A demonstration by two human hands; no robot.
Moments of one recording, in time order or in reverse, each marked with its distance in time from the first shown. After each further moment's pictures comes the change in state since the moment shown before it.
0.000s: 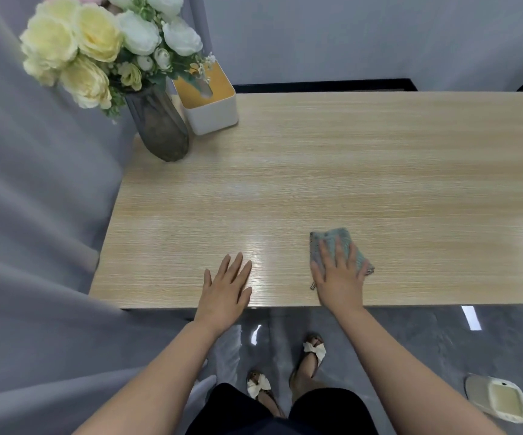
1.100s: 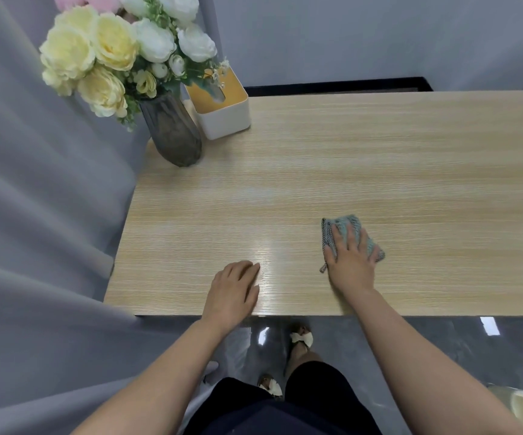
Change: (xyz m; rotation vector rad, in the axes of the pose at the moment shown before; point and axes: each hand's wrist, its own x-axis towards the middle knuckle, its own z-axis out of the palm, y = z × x) left_hand 0.009 -0.014 -0.013 -0.026 0.244 0.098; right_hand 0.045 -0.012 -0.013 0.036 0.013 0.074
